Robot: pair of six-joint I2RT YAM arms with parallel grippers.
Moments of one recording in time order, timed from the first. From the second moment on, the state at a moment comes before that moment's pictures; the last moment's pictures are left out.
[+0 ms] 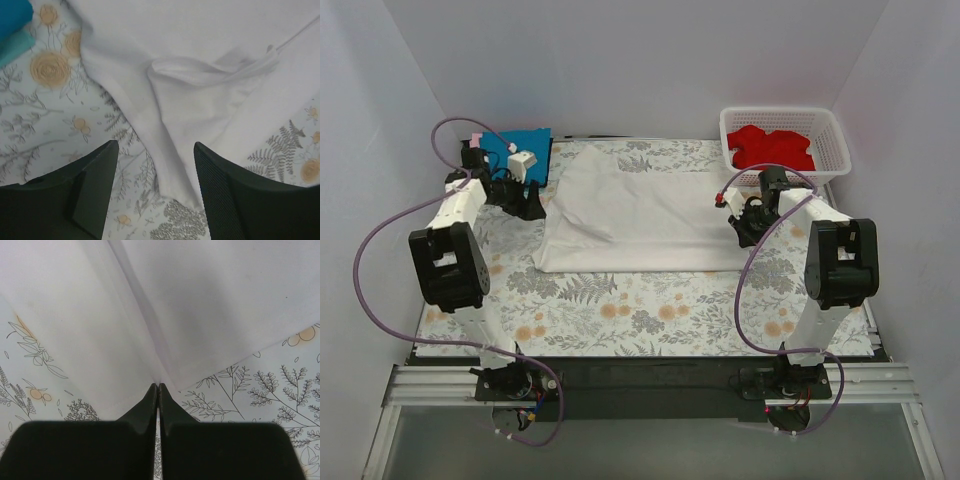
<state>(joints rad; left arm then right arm) 0.16 1.87 1.46 -0.67 0.68 0.57 0.08 1.82 1.24 -0.75 -0.42 -0.93</state>
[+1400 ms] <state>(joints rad) 0.19 1.97 1.26 -0.74 0.65 0.33 0.08 1.89 1.28 -0.75 -0.38 -0.86</state>
